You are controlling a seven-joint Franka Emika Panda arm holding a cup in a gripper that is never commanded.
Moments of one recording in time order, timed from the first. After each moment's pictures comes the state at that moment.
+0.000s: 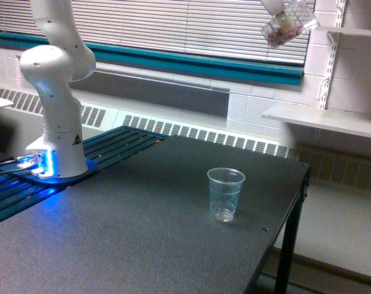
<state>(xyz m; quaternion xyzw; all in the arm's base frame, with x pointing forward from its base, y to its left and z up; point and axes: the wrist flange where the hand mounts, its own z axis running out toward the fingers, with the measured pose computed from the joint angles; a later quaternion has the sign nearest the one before) 0.547 0.125 0.578 -0.91 0.27 -0.27 0.18</state>
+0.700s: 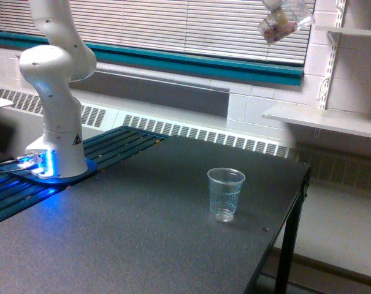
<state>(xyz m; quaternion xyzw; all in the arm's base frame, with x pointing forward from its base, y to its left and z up) 0.528 0.144 0.581 -0.92 0.24 -0.28 0.16</state>
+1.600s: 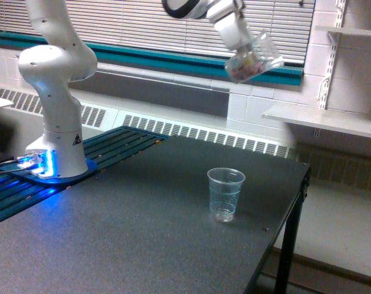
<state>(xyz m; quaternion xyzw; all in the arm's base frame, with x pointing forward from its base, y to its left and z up) 0.488 0.063 0.485 -0.91 0.31 -0.26 0.13</state>
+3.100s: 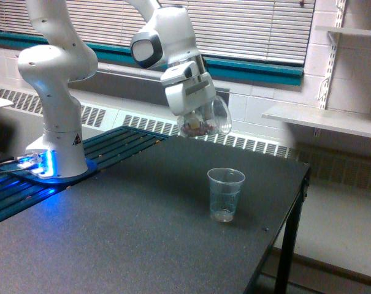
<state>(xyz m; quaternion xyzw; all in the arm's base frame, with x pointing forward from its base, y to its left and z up) 0.416 0.012 0.338 -0.90 0.38 -0.17 0.09</state>
